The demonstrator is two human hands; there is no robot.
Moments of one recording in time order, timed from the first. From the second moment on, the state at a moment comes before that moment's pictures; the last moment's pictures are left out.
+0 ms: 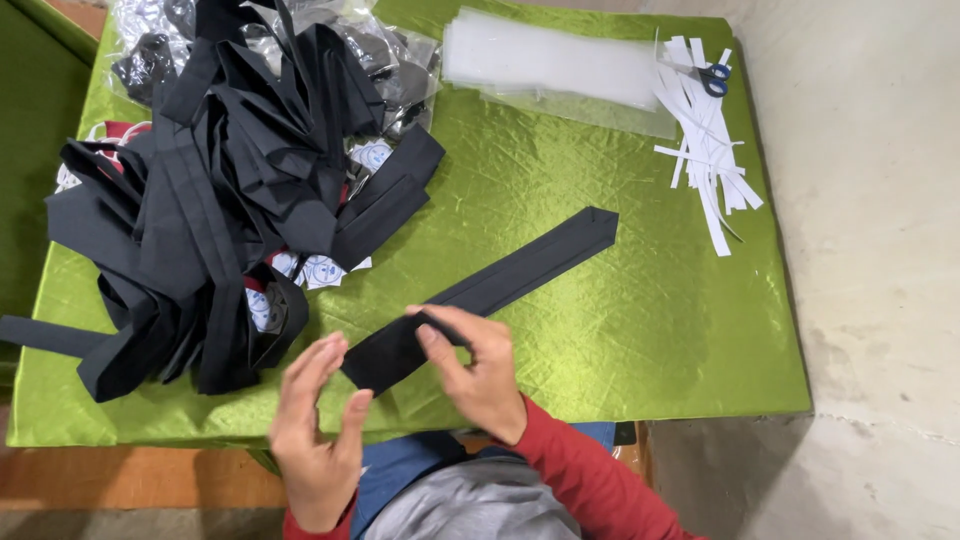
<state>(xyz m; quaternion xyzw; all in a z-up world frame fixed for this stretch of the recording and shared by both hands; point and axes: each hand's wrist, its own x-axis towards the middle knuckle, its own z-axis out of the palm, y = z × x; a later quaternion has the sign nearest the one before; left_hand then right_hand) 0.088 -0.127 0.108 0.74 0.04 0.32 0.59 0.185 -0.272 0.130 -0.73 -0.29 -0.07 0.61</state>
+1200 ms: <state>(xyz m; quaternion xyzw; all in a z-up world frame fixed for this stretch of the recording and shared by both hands) 0.058 -0.105 -0.010 0.90 0.17 0.35 0.20 0.188 -0.258 0.023 -0.84 -0.30 -0.02 0.45</state>
